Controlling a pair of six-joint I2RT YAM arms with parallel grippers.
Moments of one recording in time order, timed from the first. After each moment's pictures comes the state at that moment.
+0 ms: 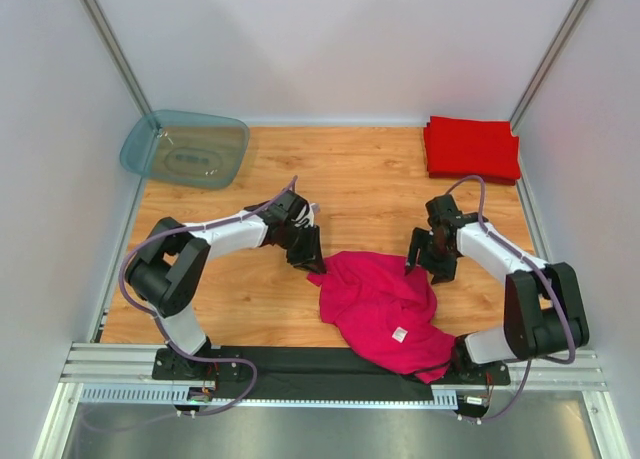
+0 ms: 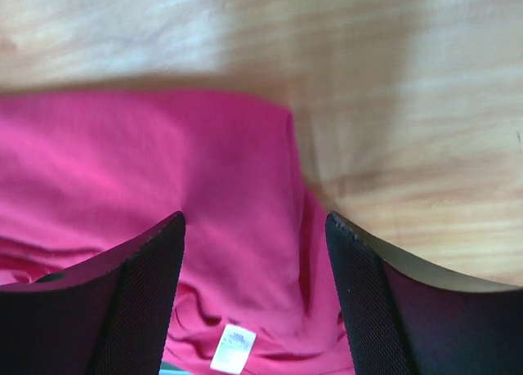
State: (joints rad) left arm -0.63 1.72 1.00 -0.38 0.49 -0.63; right arm 0.23 1.41 0.80 -0.75 -0.07 0.53
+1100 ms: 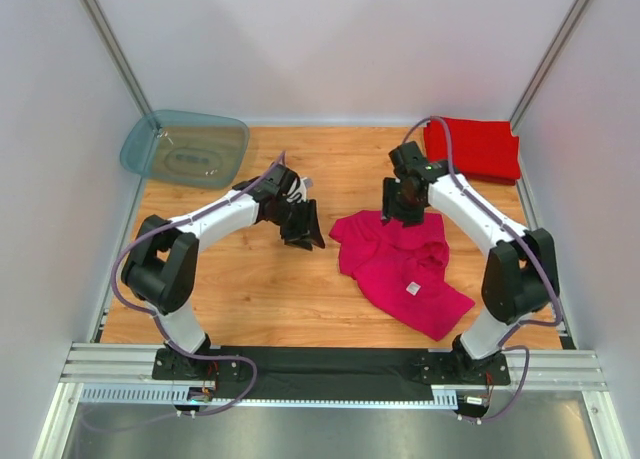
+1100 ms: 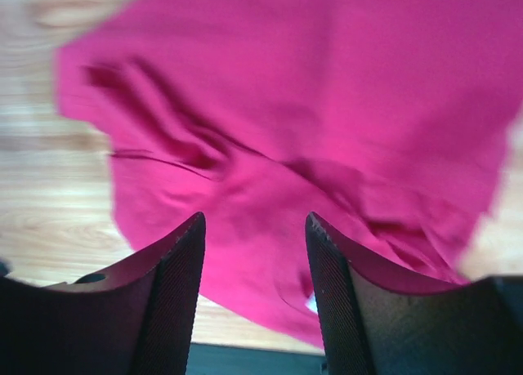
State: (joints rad) left arm -0.54 1.70 1.19 -0.56 0.48 -0.56; right arm 0.37 1.63 1.34 -0.92 0.05 0.48
